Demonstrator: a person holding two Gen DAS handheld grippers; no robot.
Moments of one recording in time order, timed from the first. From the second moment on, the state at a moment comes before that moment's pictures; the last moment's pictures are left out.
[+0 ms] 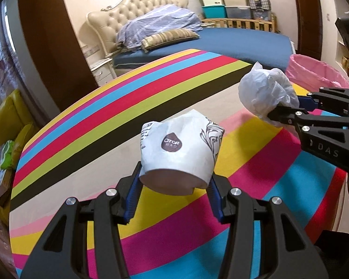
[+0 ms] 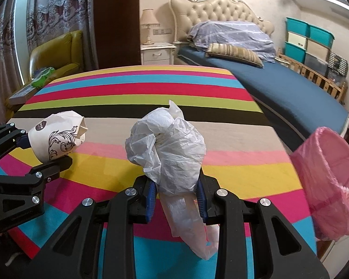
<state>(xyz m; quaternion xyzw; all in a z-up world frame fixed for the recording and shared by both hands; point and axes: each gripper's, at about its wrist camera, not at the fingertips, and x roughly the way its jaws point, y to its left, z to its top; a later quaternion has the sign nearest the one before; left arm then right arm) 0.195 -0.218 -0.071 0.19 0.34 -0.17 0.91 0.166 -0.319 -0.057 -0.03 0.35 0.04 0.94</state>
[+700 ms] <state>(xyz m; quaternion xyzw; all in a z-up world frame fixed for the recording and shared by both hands) 0.190 -0.352 -0.065 0.21 0.33 -0.29 0.87 0.118 -0.464 -0.038 0.02 0.31 -0.11 0.94</state>
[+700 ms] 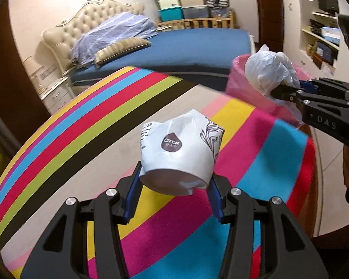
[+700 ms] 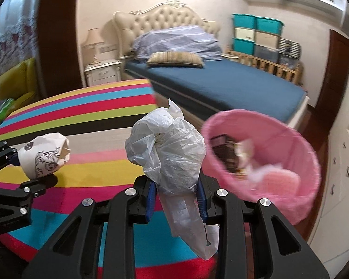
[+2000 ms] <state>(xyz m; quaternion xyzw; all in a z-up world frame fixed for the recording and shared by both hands) 0.226 -0.524 -0.024 0.12 0.26 -0.38 0.88 0.083 -0.649 0.002 0.10 0.22 -0.21 0.95</state>
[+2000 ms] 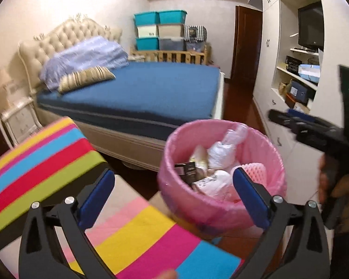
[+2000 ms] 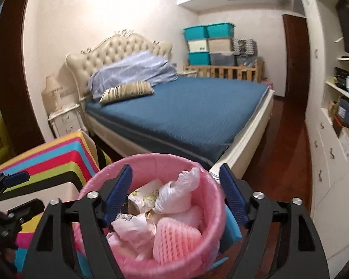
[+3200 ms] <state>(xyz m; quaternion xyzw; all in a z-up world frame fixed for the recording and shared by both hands) 0.145 -0.453 -0.020 0.12 0.23 -0.39 0.88 0.010 -0.554 -0.012 0.04 0.25 -0.21 0.94</state>
